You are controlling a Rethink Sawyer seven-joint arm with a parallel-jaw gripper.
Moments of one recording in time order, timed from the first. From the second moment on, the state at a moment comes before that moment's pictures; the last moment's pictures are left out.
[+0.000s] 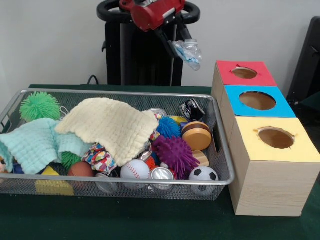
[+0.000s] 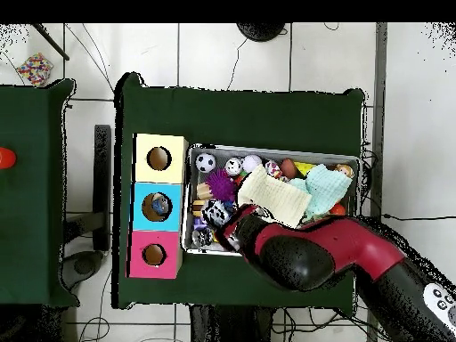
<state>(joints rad) -1.22 -0.72 1.23 2.16 -0.48 0.52 1.22</state>
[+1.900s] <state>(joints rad) -0.92 -0.80 1.03 2.30 -0.41 0.05 1.22</state>
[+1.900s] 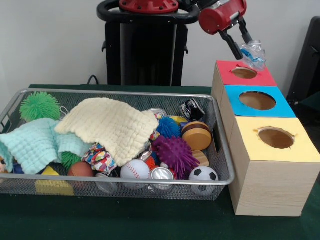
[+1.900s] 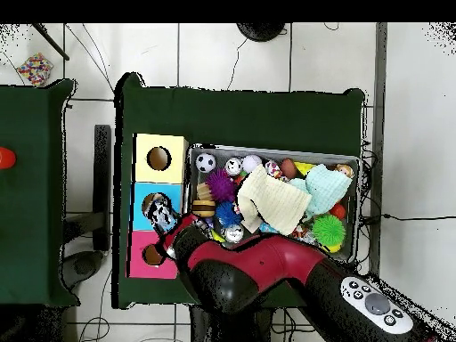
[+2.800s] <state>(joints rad) -0.91 -0.78 0.97 2.30 -0.41 -0.02 1.22</state>
